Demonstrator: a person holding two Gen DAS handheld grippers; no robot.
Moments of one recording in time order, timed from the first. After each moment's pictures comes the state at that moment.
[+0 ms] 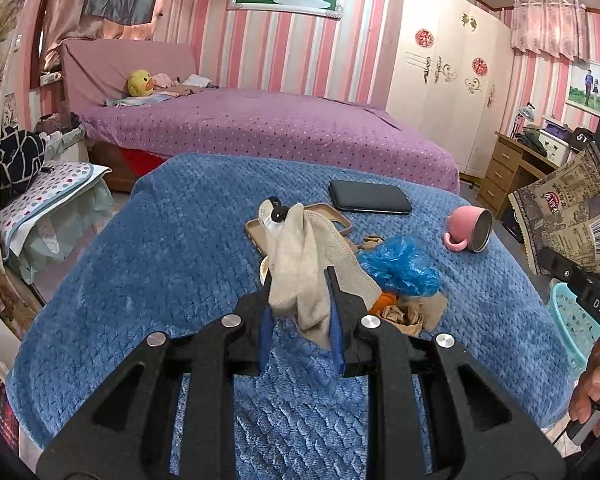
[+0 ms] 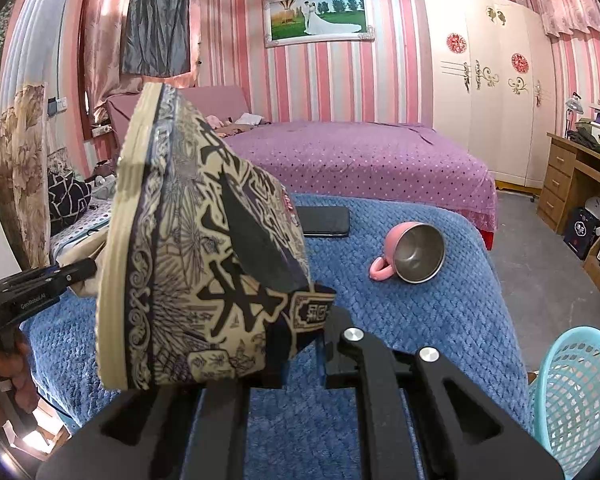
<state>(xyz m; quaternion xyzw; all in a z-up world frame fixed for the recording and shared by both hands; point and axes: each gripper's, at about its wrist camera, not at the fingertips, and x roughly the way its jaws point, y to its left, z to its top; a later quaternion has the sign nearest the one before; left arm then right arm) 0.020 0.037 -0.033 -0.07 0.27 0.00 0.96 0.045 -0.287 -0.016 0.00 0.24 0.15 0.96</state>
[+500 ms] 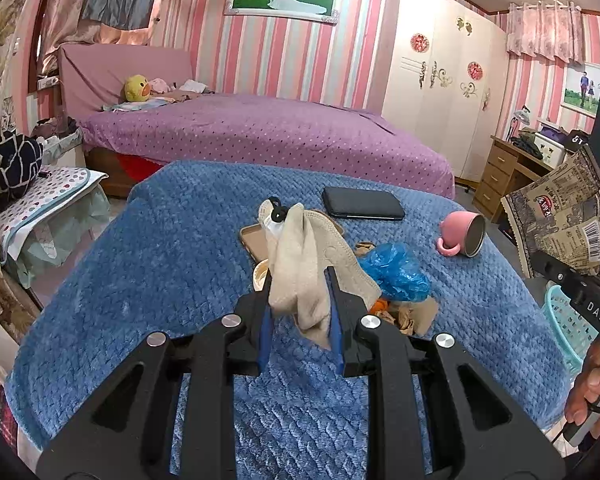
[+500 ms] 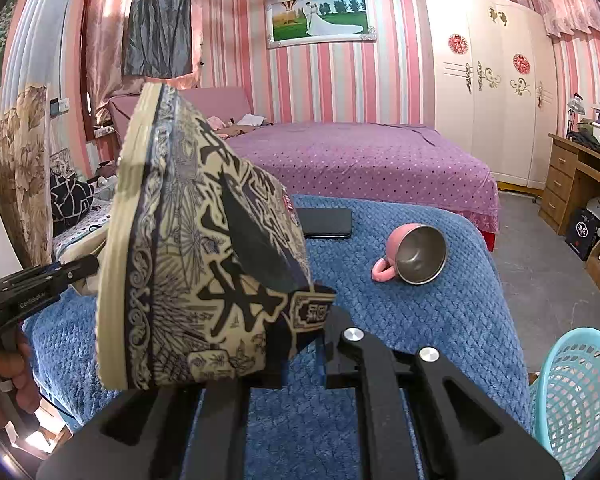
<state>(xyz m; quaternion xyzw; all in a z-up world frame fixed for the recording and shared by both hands) 0.014 0.036 -0.028 -0.07 0.26 -0.01 0.96 0.048 -0.293 -0.015 0.00 0.24 0.15 0.96</state>
